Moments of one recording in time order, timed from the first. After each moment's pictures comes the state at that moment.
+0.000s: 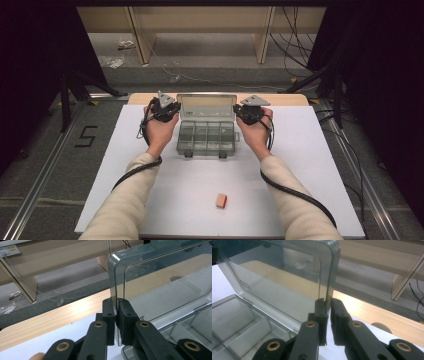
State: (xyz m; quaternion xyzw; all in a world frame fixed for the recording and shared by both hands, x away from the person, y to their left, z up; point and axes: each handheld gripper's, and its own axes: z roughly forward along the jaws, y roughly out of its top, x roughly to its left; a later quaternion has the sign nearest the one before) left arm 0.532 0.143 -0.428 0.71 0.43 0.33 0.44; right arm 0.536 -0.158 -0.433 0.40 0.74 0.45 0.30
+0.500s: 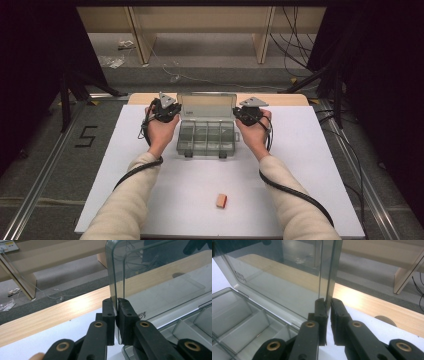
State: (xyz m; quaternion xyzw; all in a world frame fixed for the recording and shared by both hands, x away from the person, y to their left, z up) left arm 0.537 0.142 -0.436 0.72 0.44 0.33 0.43; right arm 0.541 -0.157 -0.444 0.42 0.74 0.44 0.29
